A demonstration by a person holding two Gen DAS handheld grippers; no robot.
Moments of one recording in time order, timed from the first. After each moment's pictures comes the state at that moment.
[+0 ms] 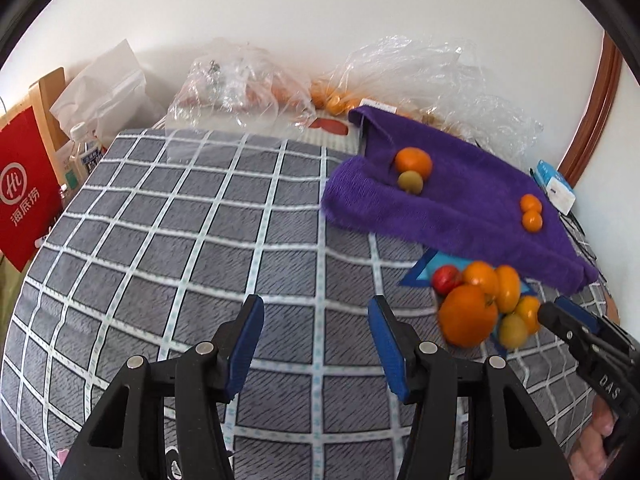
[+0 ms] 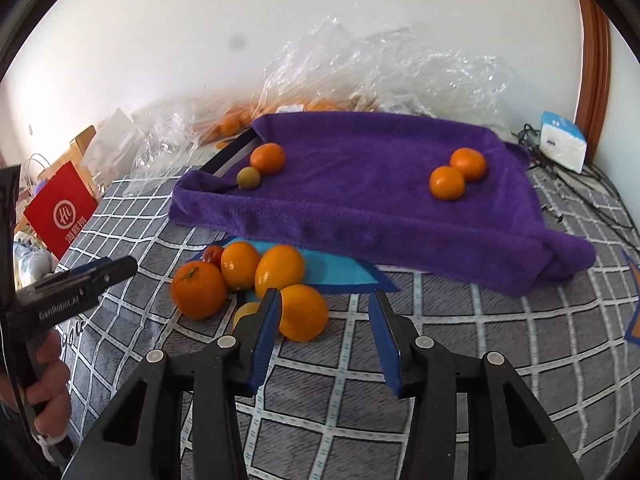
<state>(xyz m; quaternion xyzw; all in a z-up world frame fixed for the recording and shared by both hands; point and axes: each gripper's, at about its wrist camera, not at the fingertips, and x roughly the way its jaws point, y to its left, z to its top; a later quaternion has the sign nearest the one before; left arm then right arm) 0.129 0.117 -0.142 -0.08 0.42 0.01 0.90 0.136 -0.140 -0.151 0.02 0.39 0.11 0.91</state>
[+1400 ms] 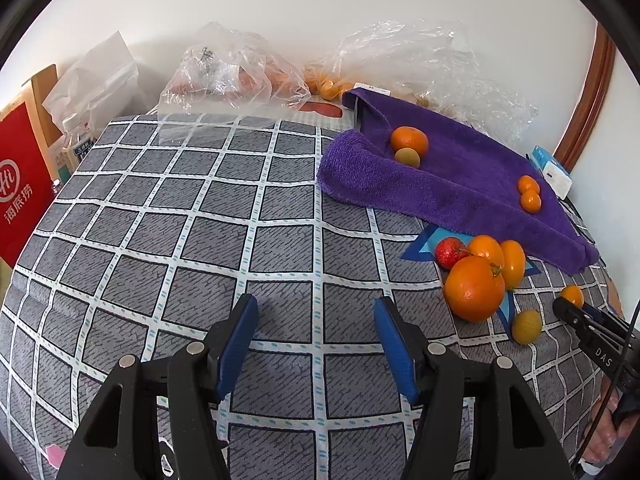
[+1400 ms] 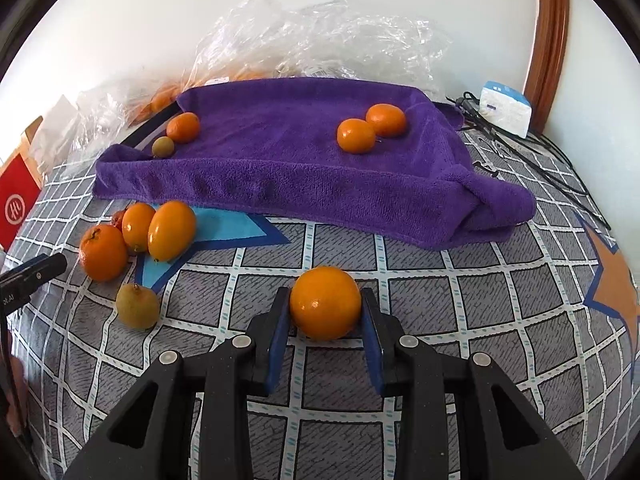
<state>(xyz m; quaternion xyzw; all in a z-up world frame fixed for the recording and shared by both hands) 0.125 0.115 -0.154 -0.08 0.42 -0.01 0.90 0.134 -0.185 -0.173 -0.01 0.42 0.01 0.91</state>
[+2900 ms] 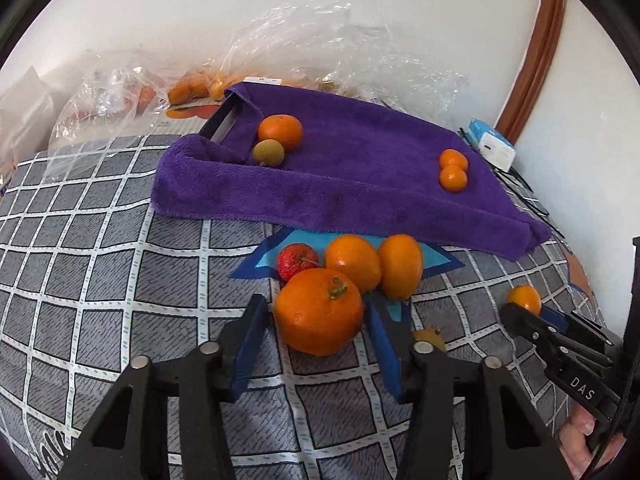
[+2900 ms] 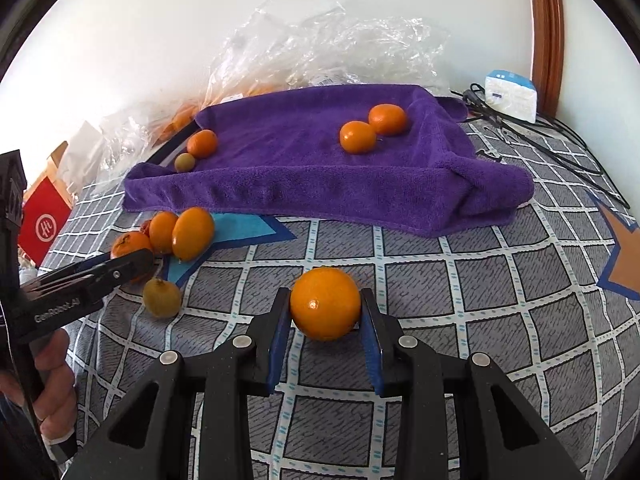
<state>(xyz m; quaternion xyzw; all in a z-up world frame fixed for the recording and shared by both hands) 0.144 0.029 -0.151 -0.06 0.42 -0.12 0.90 0.120 -0.209 -0.169 0.05 0.40 0.07 0.91</state>
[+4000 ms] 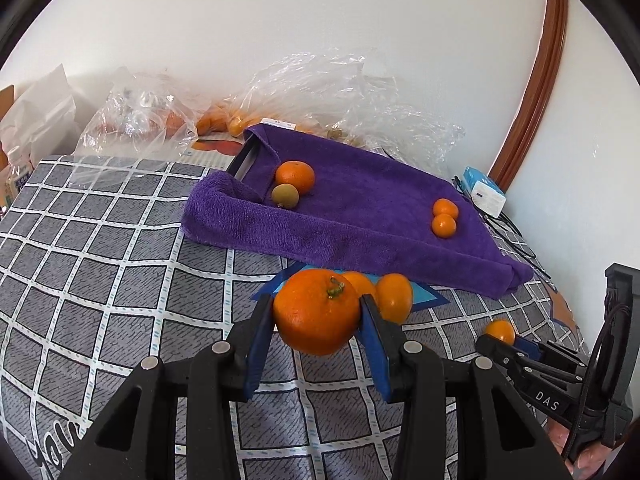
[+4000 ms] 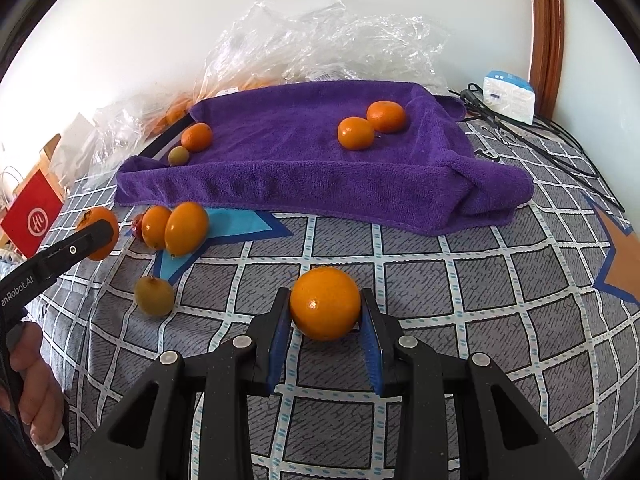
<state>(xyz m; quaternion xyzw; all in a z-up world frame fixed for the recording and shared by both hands) 0.126 0.051 -0.134 -0.10 0.35 -0.10 0.92 0.122 -0.203 -0.170 0.03 0.41 0.05 0.91</state>
